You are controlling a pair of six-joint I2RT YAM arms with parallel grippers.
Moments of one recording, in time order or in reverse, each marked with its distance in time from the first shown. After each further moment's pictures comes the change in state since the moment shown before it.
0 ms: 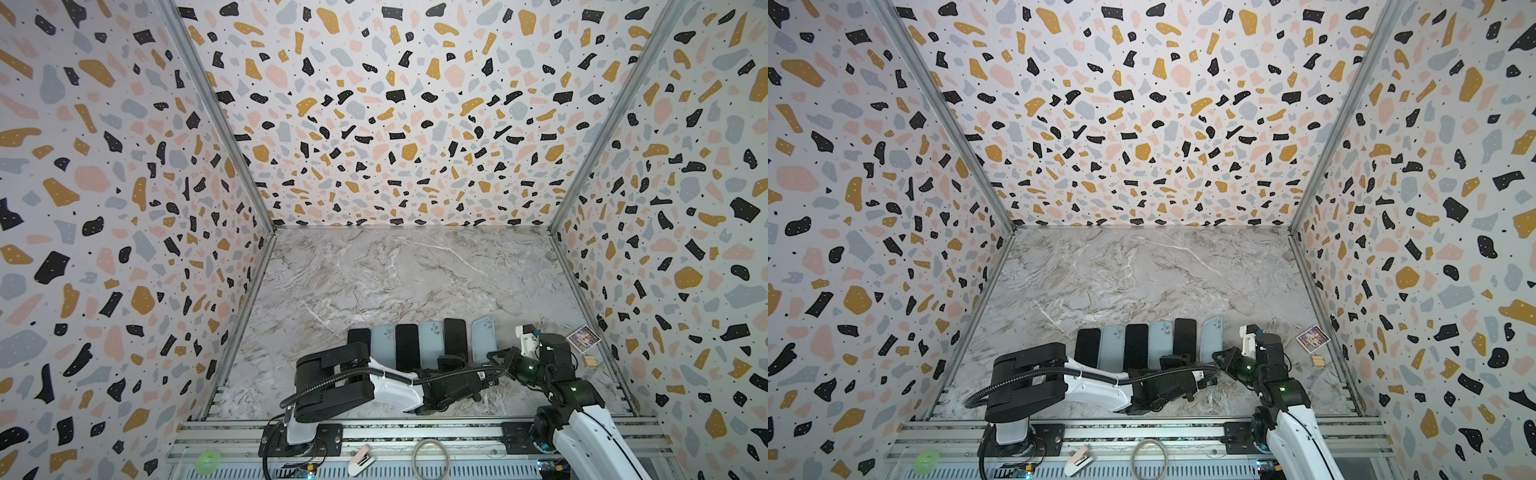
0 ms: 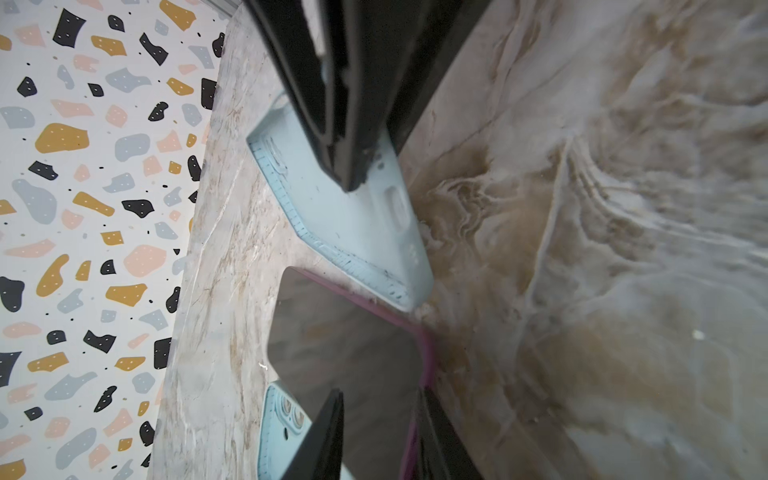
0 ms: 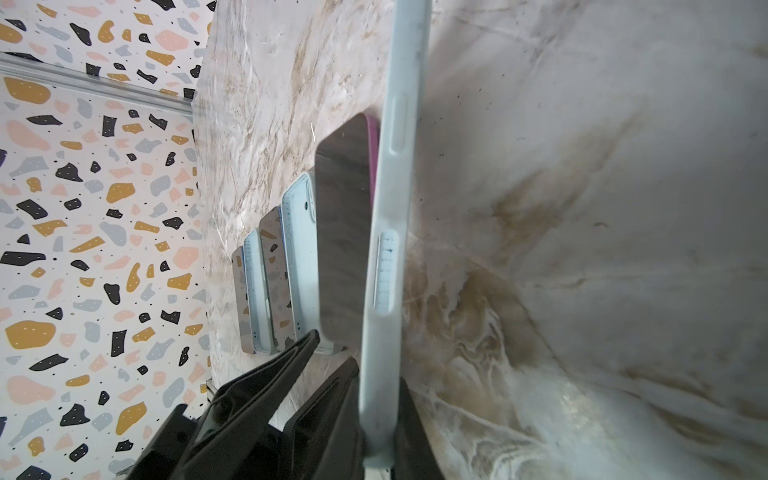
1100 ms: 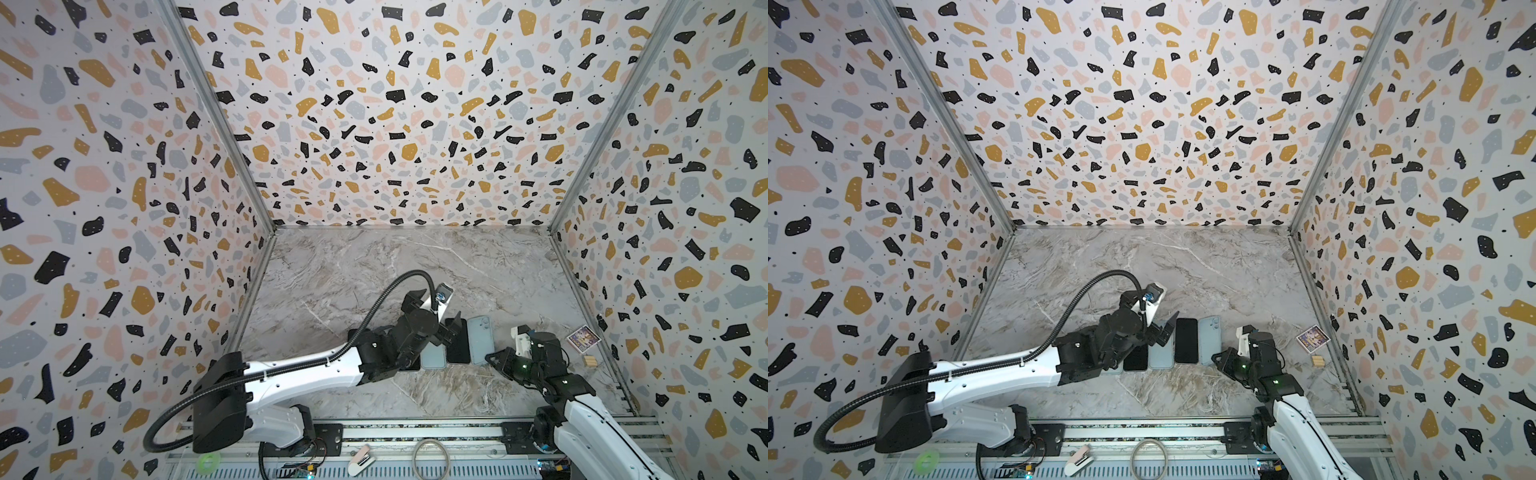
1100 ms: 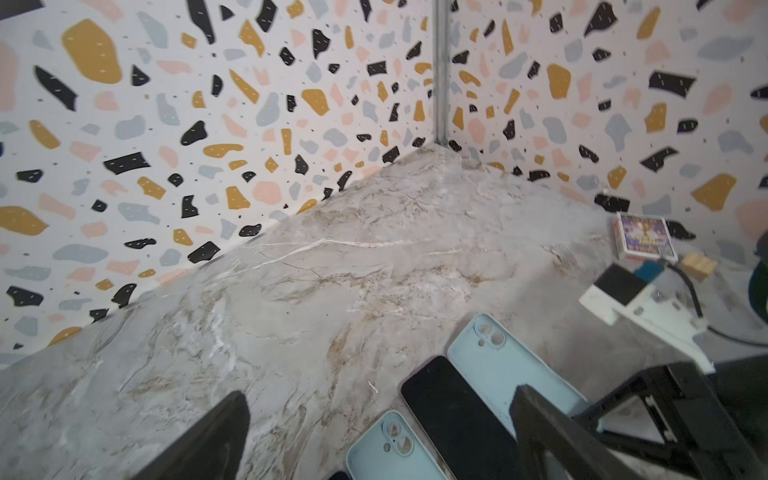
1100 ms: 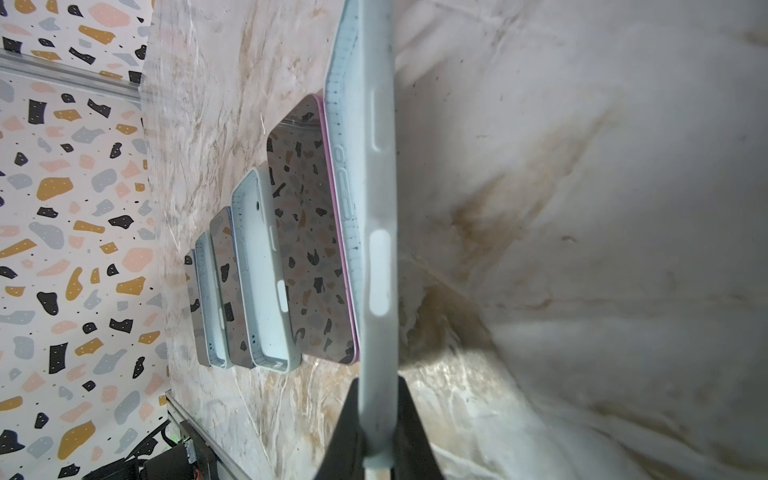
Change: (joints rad) left arm 0.229 -0.598 0.014 -0.201 0.049 -0.585; right arm 0.074 0.158 -0.032 0.127 0.091 -0.018
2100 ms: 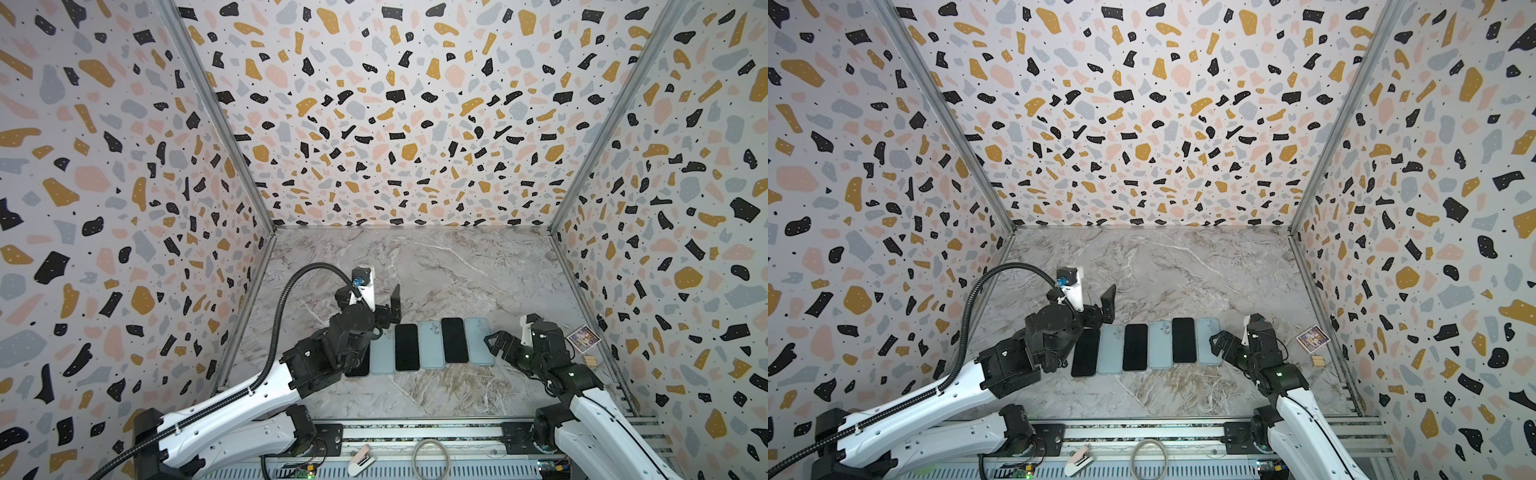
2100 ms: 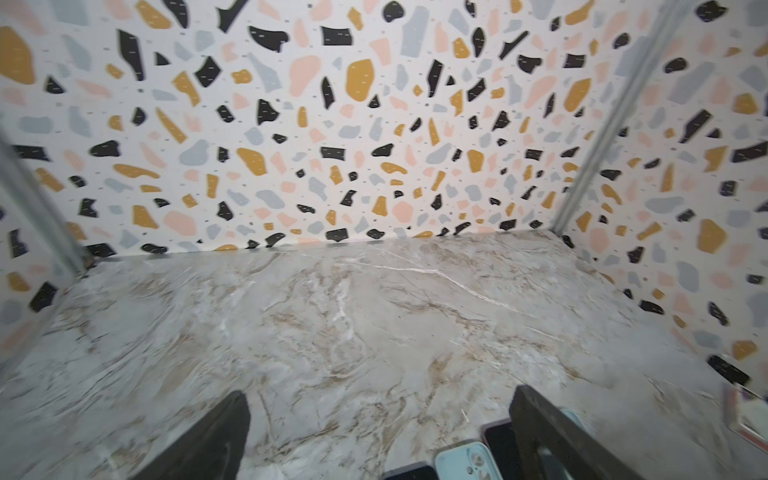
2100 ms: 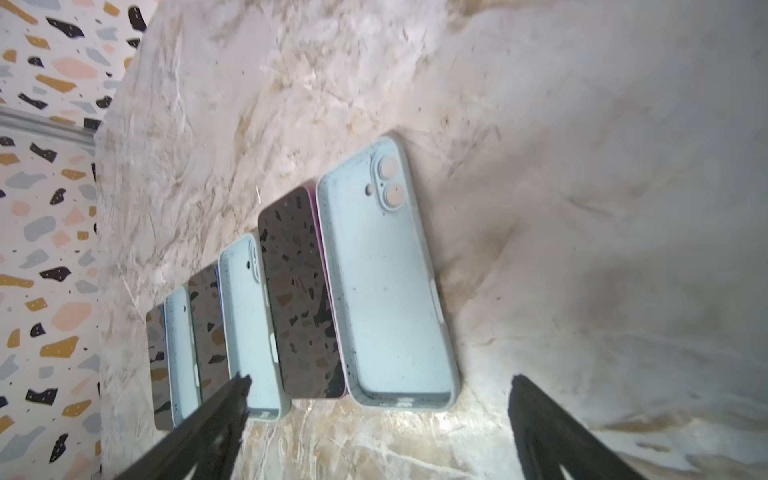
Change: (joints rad) left arm 0.190 -0.409 -0.137 -0.215 -0.201 -0.218; right arm 0.029 -0.018 0.187 -0.164 0.258 -0.021
